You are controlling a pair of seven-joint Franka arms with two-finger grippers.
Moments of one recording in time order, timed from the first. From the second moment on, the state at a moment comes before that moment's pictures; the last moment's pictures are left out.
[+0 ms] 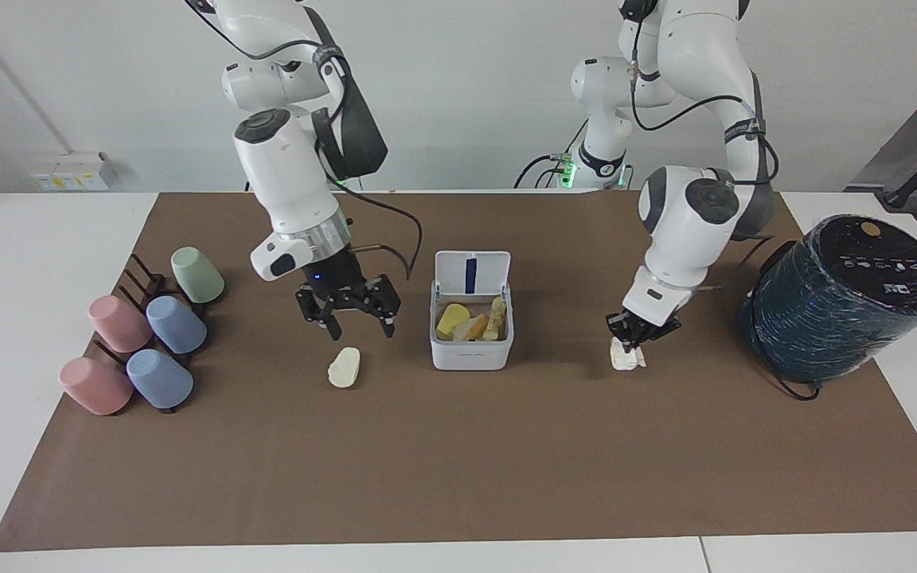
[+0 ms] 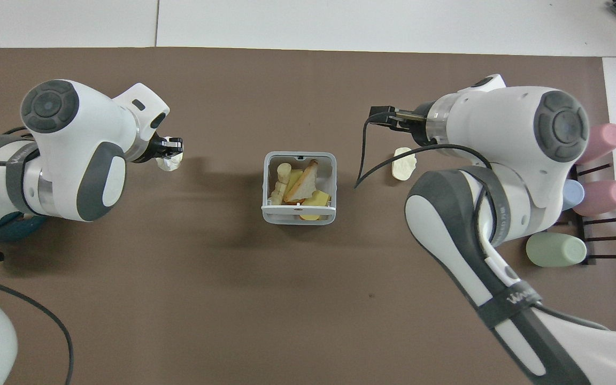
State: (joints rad) left arm -0.18 0.28 -0.11 -1.82 0.00 2.20 -0.31; right arm 0.27 0.21 -0.01 -1.78 0.20 2.35 0.28
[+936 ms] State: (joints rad) left arm -0.51 0.27 -0.12 -1.67 -0.09 2.11 -0.83; right arm 0.18 0.42 0.00 -1.80 0.20 2.36 -0.06
